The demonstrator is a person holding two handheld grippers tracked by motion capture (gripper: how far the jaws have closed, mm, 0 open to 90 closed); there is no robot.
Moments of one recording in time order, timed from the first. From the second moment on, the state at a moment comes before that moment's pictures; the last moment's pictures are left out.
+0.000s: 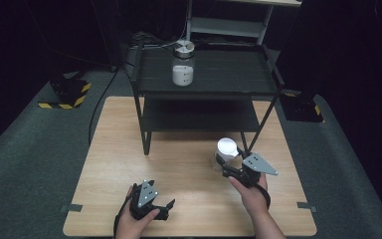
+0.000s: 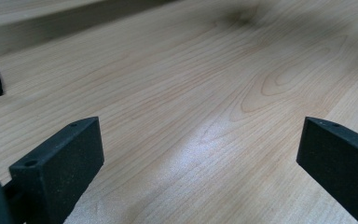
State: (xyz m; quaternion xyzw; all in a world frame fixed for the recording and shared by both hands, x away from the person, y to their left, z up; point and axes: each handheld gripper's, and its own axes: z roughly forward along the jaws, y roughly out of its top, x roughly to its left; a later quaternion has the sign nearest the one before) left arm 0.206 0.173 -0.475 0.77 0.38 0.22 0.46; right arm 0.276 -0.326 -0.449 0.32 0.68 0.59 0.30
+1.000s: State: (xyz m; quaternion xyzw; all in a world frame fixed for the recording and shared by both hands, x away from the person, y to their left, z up) left arm 0.208 0.169 -0.474 0.77 0.38 0.22 0.46; right arm 0.222 -0.340 -0.385 0.33 0.65 0.59 0.34
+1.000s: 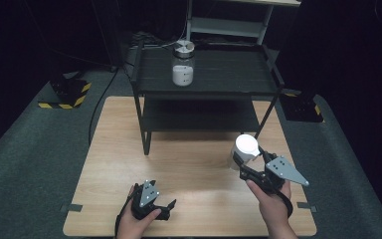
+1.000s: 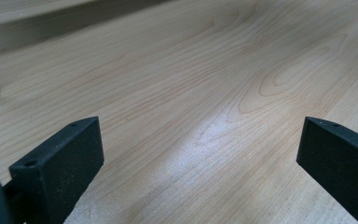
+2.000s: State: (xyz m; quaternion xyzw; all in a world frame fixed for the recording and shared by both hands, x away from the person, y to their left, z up) left arm 0.207 0.171 -0.474 0.77 0.38 0.21 0.46; right arm 0.233 -0.332 -0.319 0.33 0.62 0.61 0.36
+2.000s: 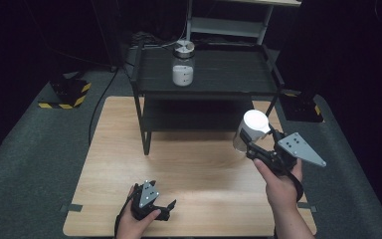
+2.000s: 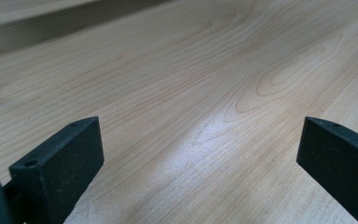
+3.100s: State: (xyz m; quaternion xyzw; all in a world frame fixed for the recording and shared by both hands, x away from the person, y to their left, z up) left arm 0.208 0.173 -0.475 0.77 0.37 0.21 0.47; right arm 0.269 -0.308 -0.236 0.34 0.60 0.62 0.39
